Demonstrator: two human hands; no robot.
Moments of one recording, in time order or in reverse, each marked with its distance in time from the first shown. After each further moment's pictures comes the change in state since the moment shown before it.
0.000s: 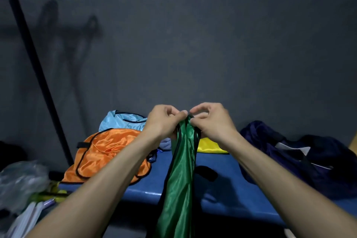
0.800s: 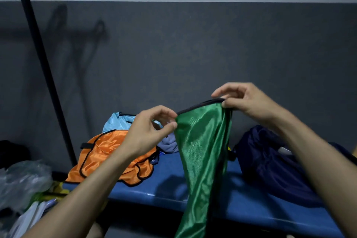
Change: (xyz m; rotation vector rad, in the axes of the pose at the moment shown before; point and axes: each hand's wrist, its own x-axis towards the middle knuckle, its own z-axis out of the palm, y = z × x) left_hand -0.029 -0.016 -0.045 0.158 -0.012 0.464; right_hand 0.015 -0.026 -0.095 -0.011 -0.283 -0.318
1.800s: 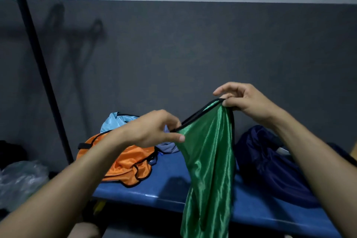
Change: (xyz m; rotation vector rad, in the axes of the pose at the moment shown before) left_hand 0.030 0.020 -0.015 0.389 -0.547 0.051; right_hand 0.015 0.025 -0.010 0.082 -0.017 0.025
